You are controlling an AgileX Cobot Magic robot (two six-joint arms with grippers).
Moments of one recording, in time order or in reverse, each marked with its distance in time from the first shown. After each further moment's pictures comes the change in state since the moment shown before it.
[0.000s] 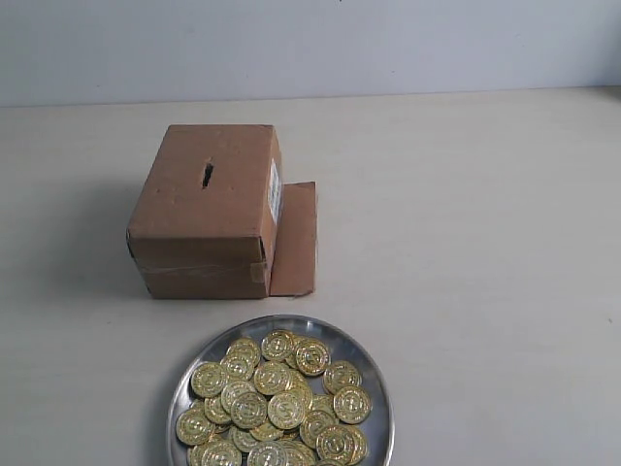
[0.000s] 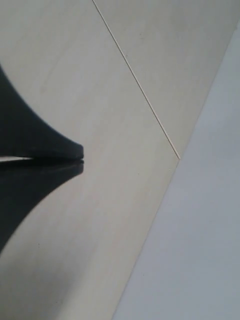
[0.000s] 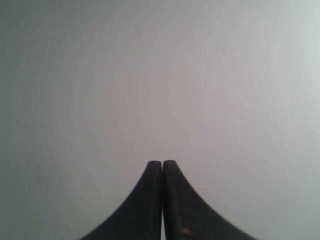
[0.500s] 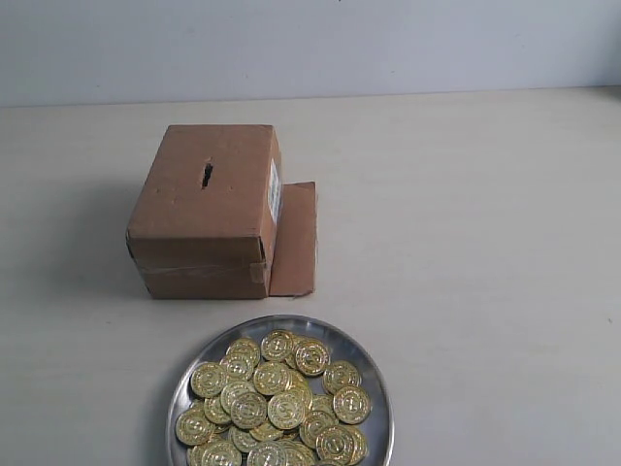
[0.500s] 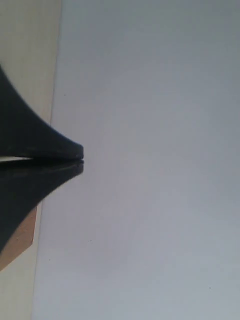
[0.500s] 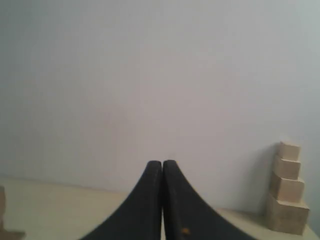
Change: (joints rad) left arm 0.000 0.000 0.147 0.001 -0.834 0.000; right arm 0.000 0.002 0.483 -0.126 0.008 0.002
